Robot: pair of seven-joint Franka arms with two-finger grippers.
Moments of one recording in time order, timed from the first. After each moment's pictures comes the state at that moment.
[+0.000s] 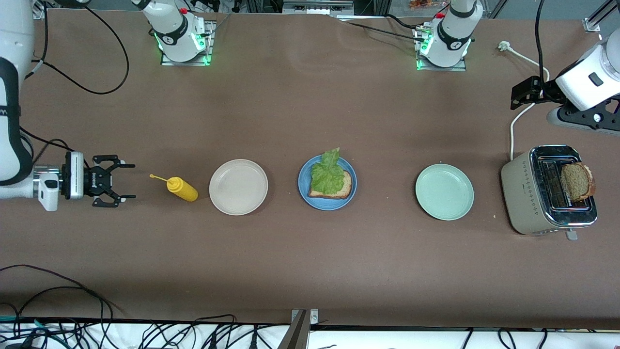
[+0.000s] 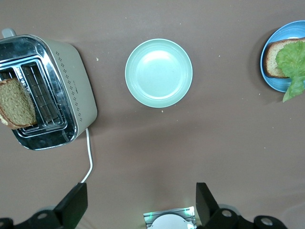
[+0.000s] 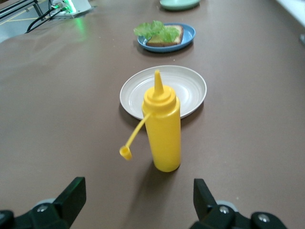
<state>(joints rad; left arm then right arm) 0.07 0.06 -0.15 -1.48 0.03 1.37 0.11 -0.19 0.68 -0.13 -1.53 0.80 1.60 -2.24</state>
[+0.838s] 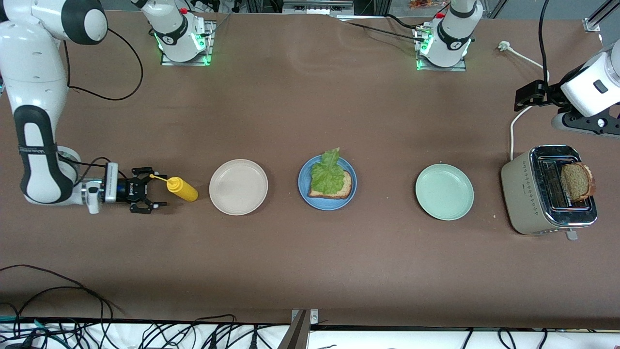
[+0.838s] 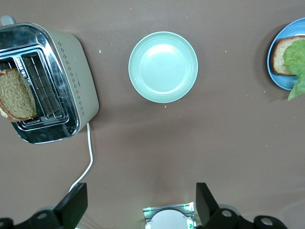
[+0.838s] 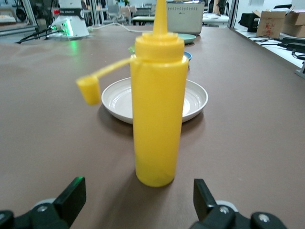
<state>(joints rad) 0.09 0.08 -0.15 -1.48 0.03 1.35 0.11 -0.19 0.92 -0.12 -1.52 1.06 1.60 -2.54</state>
